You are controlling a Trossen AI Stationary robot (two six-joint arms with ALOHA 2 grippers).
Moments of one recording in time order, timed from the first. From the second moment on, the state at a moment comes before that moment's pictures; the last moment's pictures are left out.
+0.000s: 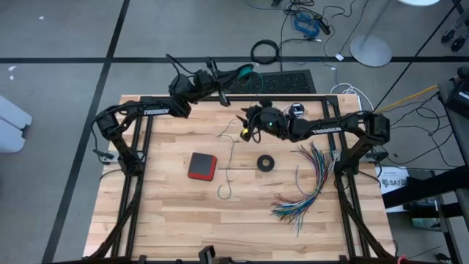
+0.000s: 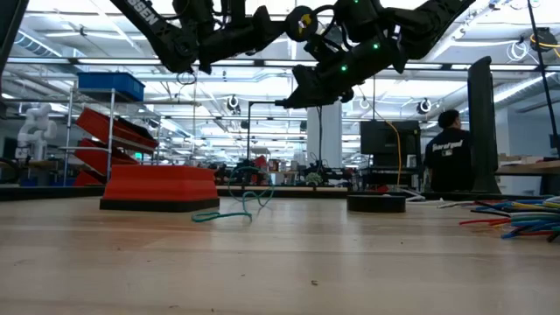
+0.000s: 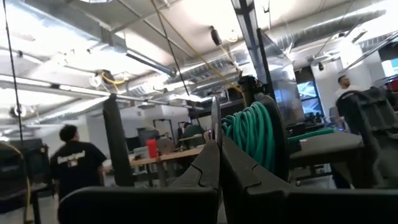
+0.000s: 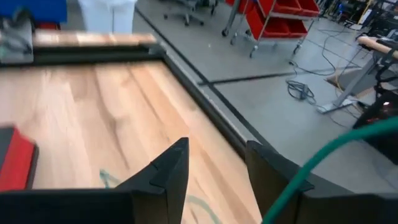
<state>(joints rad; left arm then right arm) 0.58 1.71 1.08 1.16 0.34 0.10 -0.26 1.63 0.95 0.40 0.35 -0.09</state>
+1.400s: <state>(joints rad) 0.64 1.78 1.02 1.25 1.02 0.00 -0.32 1.23 1.12 -0.02 -0.04 -0.25</state>
